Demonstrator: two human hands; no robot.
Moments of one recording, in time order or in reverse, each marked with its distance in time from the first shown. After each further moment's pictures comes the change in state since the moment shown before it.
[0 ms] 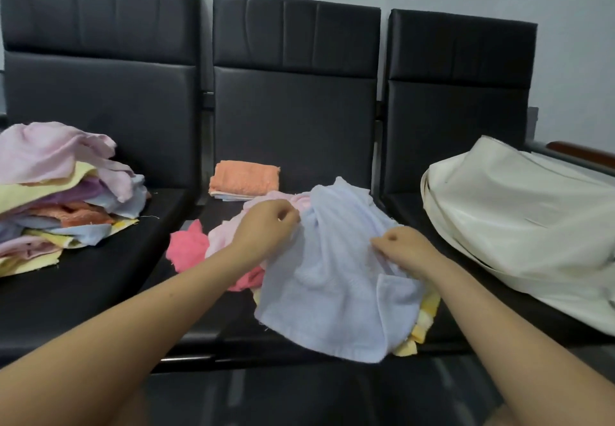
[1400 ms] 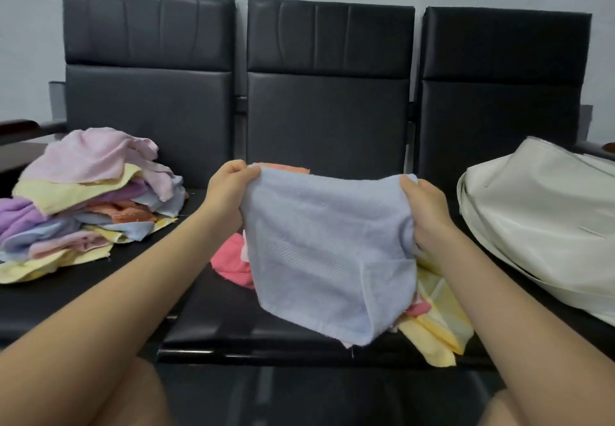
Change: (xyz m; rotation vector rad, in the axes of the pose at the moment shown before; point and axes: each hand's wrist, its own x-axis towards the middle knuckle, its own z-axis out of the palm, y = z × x) left_hand 0.029 -0.038 -0.080 -0.876 0.287 -0.337; right_hand 0.015 -0.070 0.001 0.910 0.249 -0.018
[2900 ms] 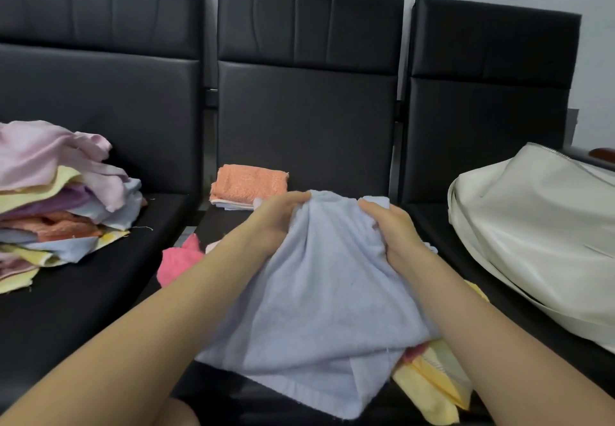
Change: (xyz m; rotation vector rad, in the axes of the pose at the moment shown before) left_hand 0.024 -0.049 0.088 -0.280 -0.462 -0.629; right_hand 0.040 0.033 0.017 0.024 -0.188 0.148
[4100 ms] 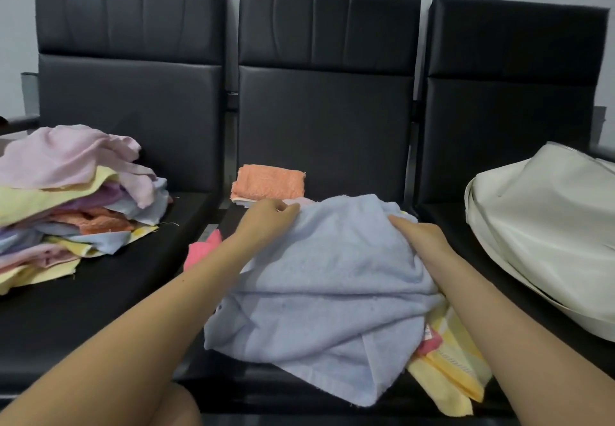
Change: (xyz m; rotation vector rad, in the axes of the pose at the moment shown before) left_hand -0.016 0.003 -0.036 1.253 0.509 0.402; right_hand -0.004 0.010 -0.027 -0.358 0.121 0.106
